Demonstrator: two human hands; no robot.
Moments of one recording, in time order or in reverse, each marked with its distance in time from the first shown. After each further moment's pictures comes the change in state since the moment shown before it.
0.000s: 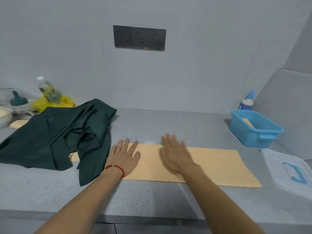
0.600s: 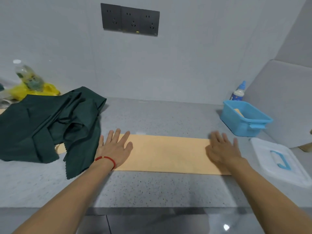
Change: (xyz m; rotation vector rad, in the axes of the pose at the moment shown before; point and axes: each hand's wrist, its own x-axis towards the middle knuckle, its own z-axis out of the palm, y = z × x) left_hand 0.004 -0.005 0.007 0.004 0.001 -0.013; right_hand -0.045 0.160 -0.011 -0.193 -0.008 0.406
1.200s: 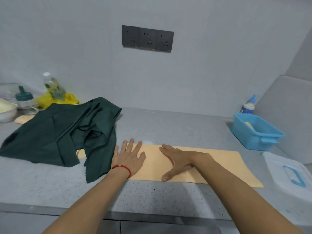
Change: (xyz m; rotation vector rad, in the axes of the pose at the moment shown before) left_hand -0.010 0.001 -0.001 -0.028 -0.024 -0.023; right_hand -0.007 -0.153 -0.043 0.076 -0.480 -0.702
